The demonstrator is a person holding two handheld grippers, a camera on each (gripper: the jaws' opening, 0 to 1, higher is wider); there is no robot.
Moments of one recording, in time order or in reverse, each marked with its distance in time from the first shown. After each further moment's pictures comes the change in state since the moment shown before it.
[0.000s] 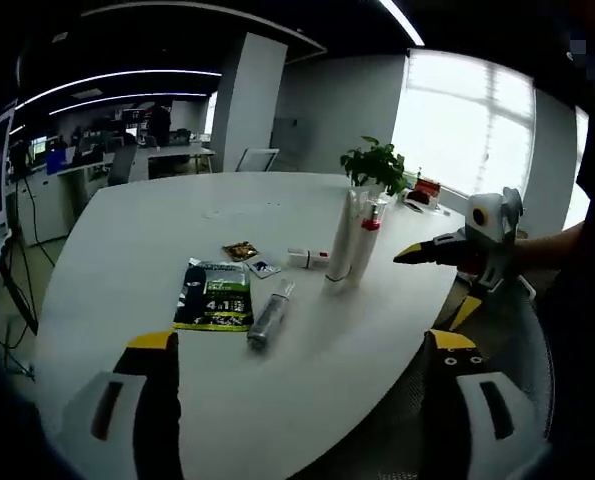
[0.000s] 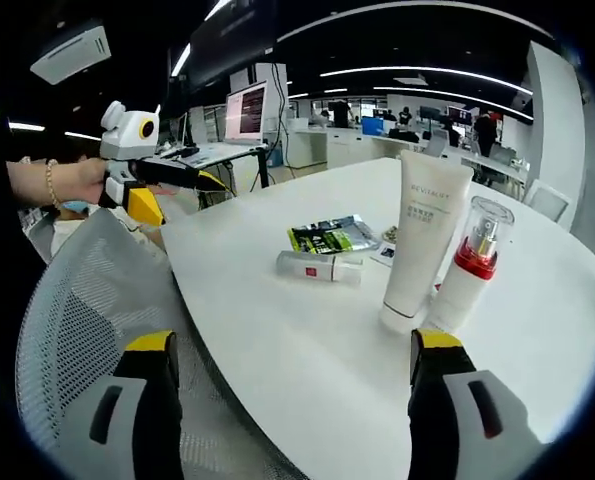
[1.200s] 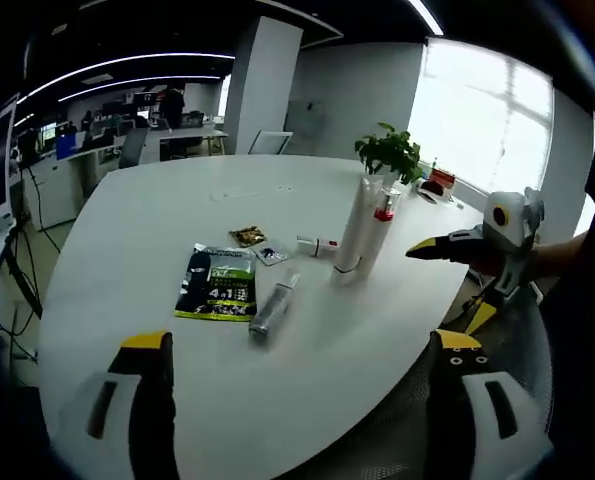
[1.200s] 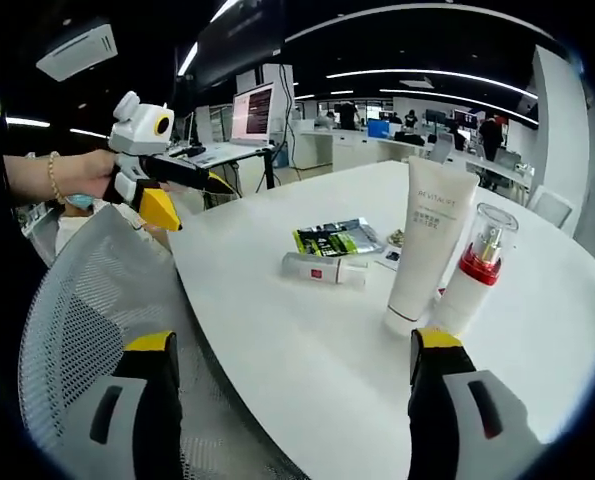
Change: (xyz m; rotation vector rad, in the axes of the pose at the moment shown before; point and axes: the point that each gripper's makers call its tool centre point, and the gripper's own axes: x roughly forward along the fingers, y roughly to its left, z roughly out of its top) left arm 0.016 0.003 0.000 -0.033 0.079 0.049; right arm -0.001 0.005 0.003 -0.017 0.000 0.015
